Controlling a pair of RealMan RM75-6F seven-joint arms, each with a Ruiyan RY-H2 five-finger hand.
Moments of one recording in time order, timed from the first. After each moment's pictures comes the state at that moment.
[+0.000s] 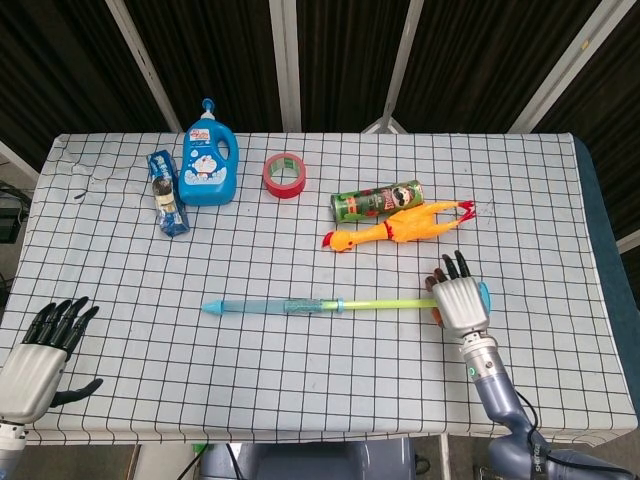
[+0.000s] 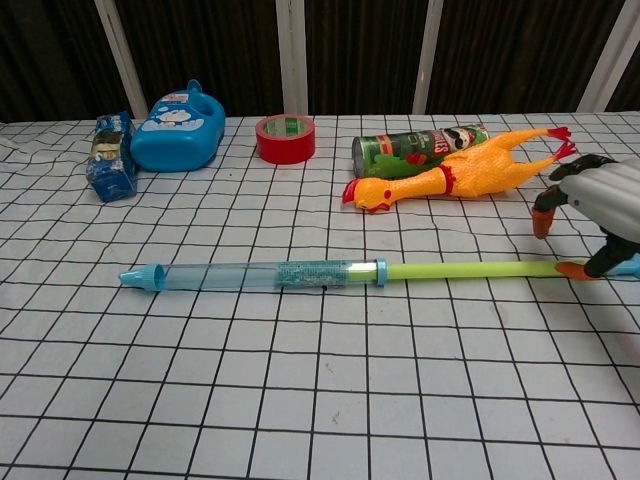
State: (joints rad) left arm -0.05 -1.09 0.07 -1.72 1.69 1.51 0.20; right arm 0.43 -1.53 0.20 -1.44 -1.28 1.10 -0.61
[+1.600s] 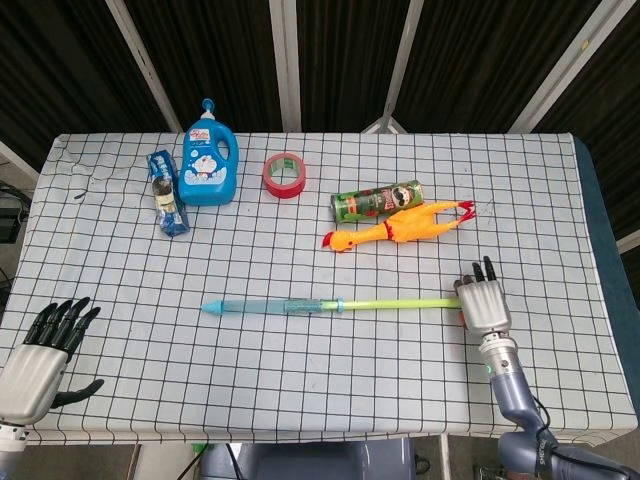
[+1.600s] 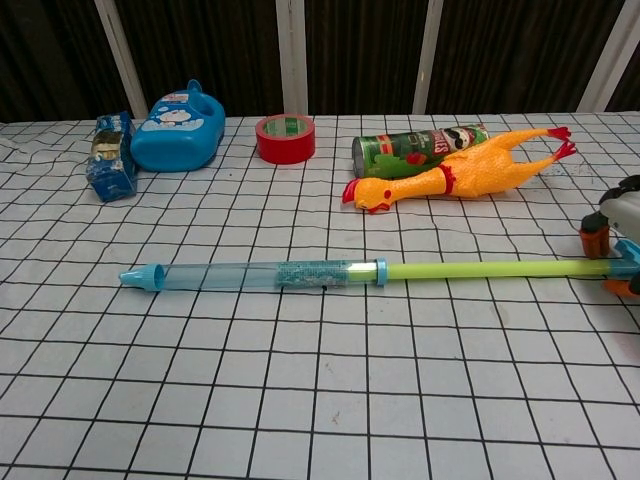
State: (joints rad) left arm -0.05 -1.09 0.07 -1.71 1.71 1.52 0.19; right arm 0.44 -1.55 0.14 -1.31 -1.17 1.11 -0.64
